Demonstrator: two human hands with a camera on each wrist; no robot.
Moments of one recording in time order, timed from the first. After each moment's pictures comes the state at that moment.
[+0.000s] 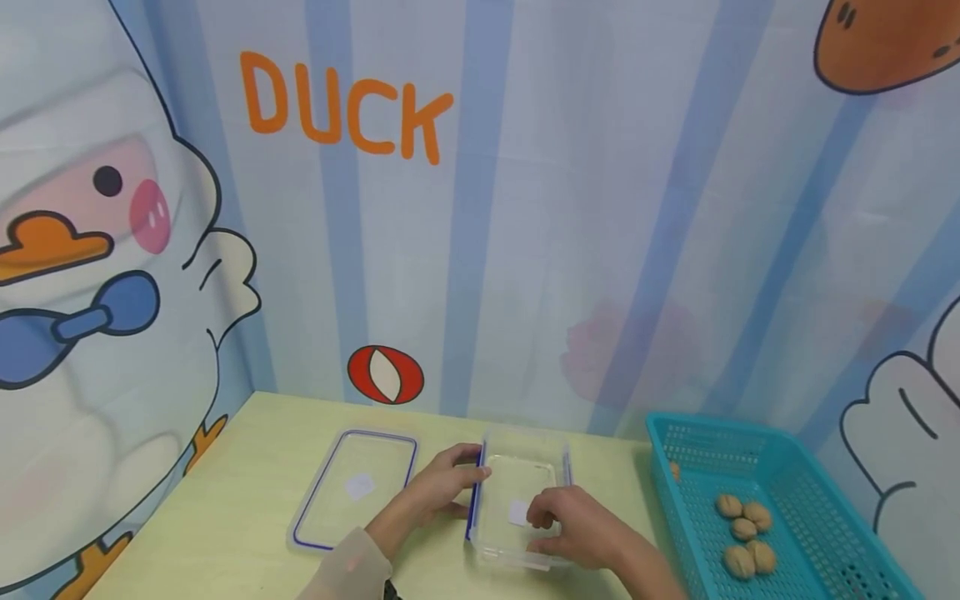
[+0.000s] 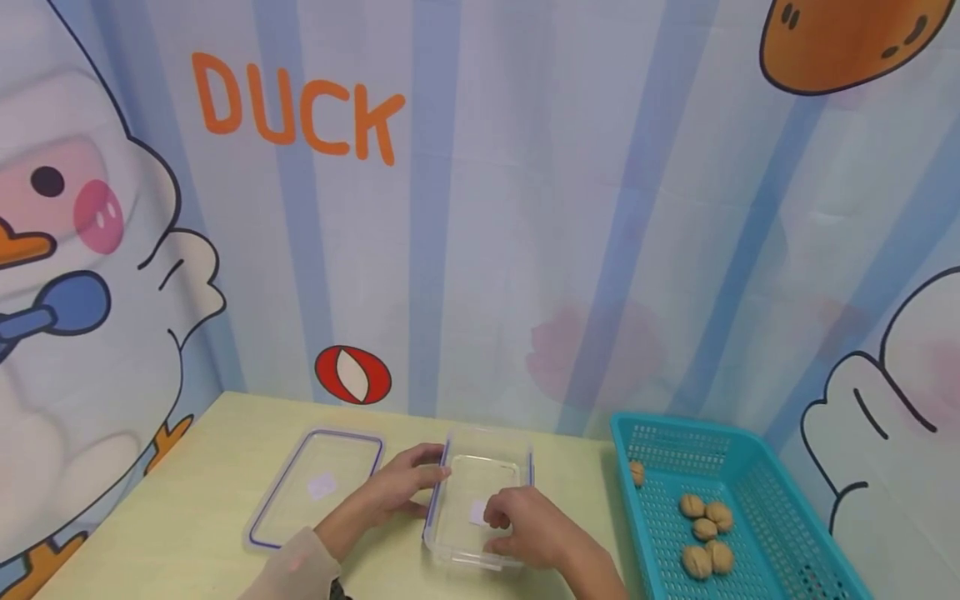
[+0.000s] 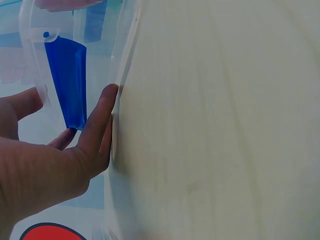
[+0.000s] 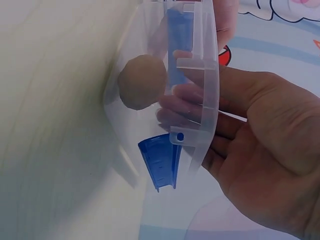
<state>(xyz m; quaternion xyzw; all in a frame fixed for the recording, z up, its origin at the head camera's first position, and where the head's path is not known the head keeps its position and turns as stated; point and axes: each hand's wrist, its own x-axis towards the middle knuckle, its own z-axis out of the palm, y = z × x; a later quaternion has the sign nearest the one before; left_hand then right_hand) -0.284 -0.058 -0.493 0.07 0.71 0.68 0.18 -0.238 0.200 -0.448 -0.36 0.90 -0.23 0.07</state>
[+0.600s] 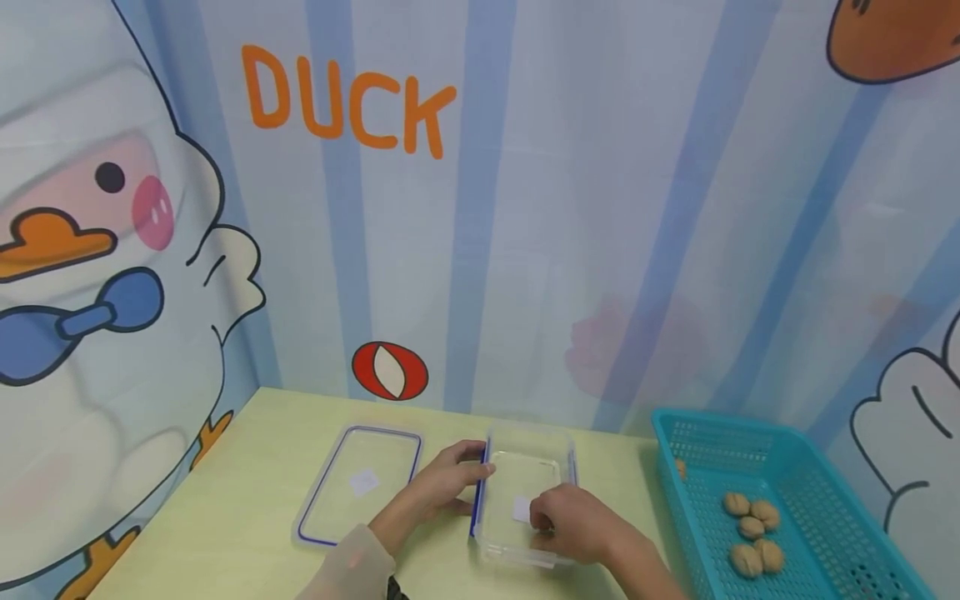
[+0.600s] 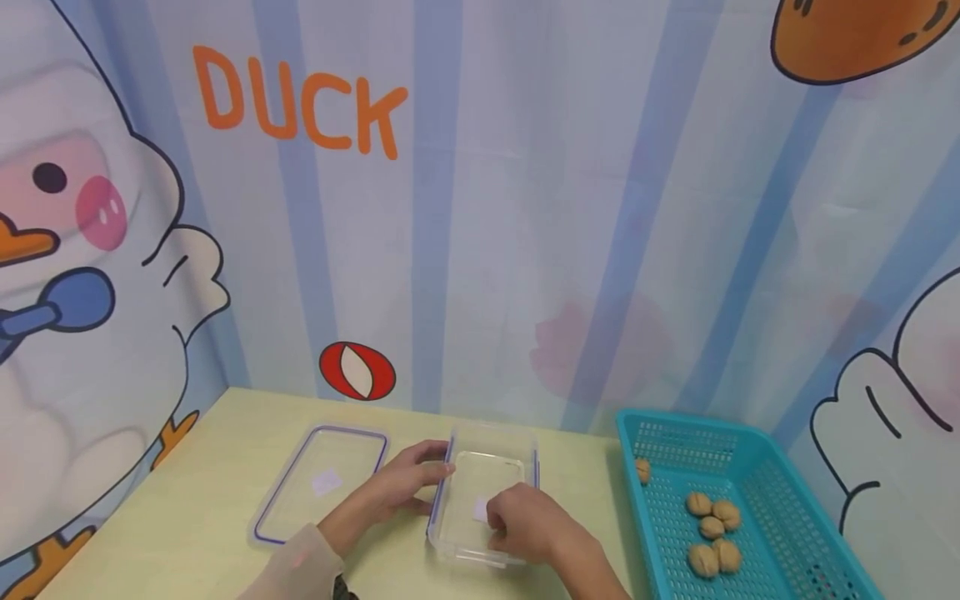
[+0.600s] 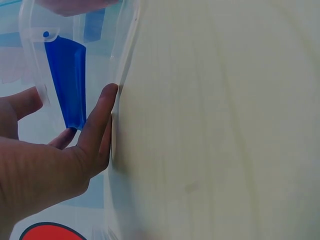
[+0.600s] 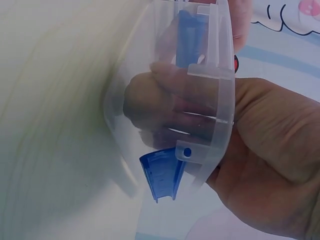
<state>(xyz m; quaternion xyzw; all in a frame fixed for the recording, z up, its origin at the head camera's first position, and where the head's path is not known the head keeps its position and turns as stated) -0.285 -0.060 -0.495 0.07 0.70 0.68 0.18 -0.243 0.187 -0.452 -0.36 0.92 -0.16 0.08</state>
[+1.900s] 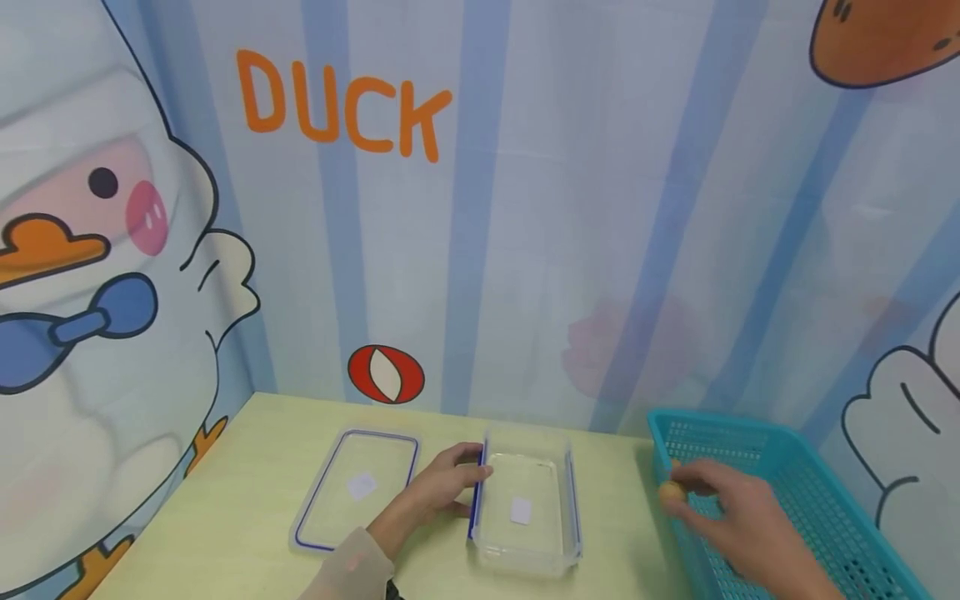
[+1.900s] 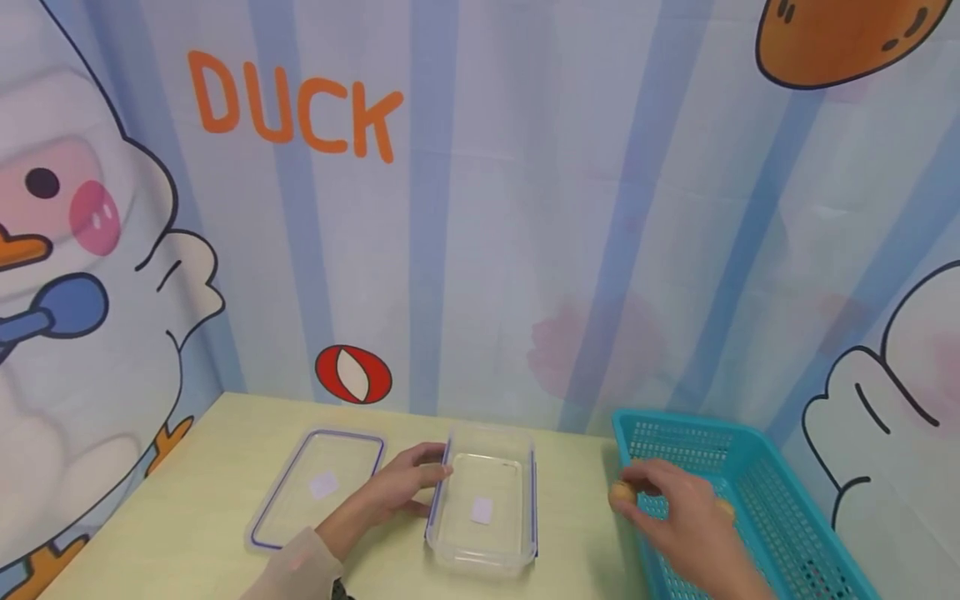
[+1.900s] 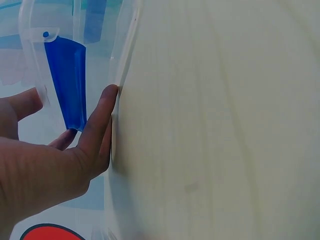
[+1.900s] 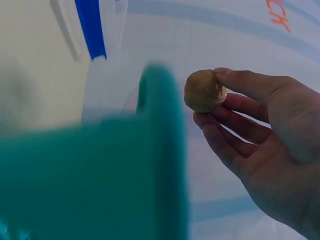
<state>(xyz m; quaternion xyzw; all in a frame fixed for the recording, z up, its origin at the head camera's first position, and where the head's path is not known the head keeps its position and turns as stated) -0.286 -0.059 -0.494 0.06 0.71 0.68 0.18 -0.172 0.320 -0.377 -0.14 0.95 -0.25 -0.12</state>
